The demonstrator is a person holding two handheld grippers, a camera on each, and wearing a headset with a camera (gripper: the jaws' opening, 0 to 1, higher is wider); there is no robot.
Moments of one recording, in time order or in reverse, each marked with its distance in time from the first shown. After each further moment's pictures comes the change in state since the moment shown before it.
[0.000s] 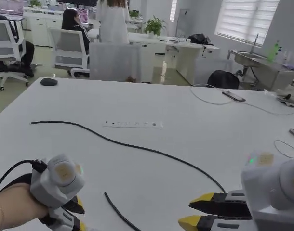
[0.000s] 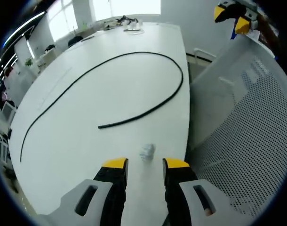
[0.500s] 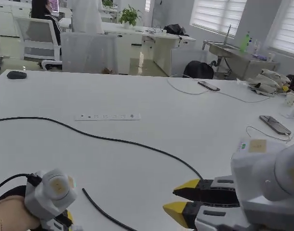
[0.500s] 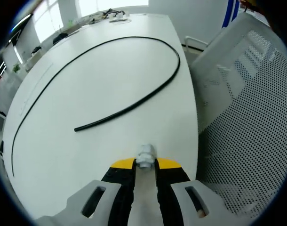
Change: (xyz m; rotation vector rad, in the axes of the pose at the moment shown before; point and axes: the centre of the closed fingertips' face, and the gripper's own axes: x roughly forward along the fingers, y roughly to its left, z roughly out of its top) left arm 0.083 -0.003 -0.020 0.106 0.096 -0.076; right arm -0.030 0.004 0.013 -0.027 -0.052 -0.080
